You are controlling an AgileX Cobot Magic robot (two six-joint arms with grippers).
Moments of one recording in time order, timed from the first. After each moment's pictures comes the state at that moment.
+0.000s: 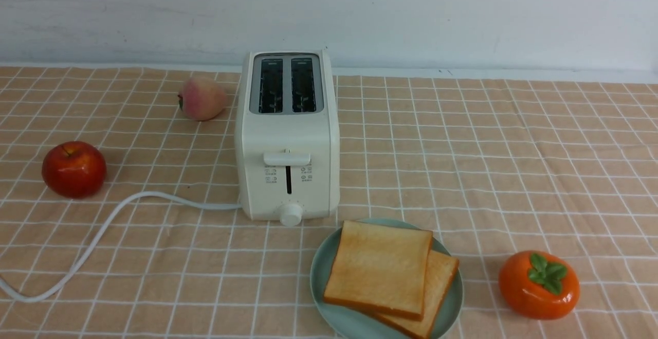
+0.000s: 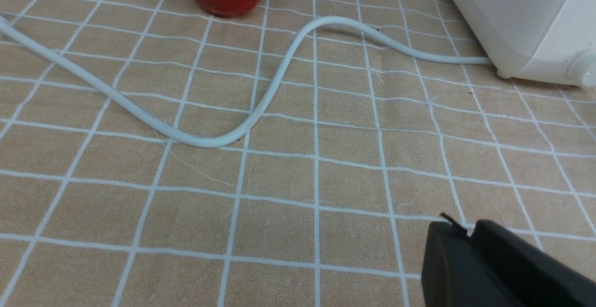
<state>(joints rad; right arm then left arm) 0.47 0.14 -0.22 -0.61 0.59 0.77 -0.11 -0.01 0.03 0.07 0.39 -0.34</state>
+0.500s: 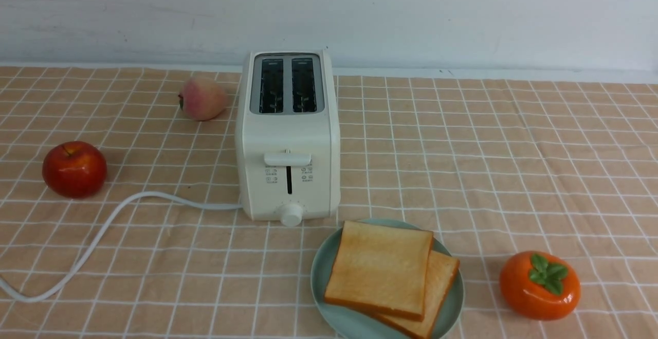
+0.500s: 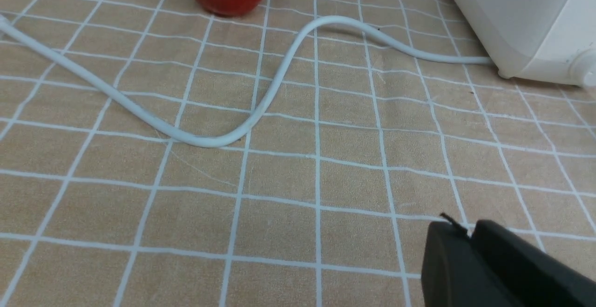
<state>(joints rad) 0.10 0.09 -0.14 -0.04 0.44 0.04 -0.11 -0.01 0.03 0.07 0.39 -0.34</state>
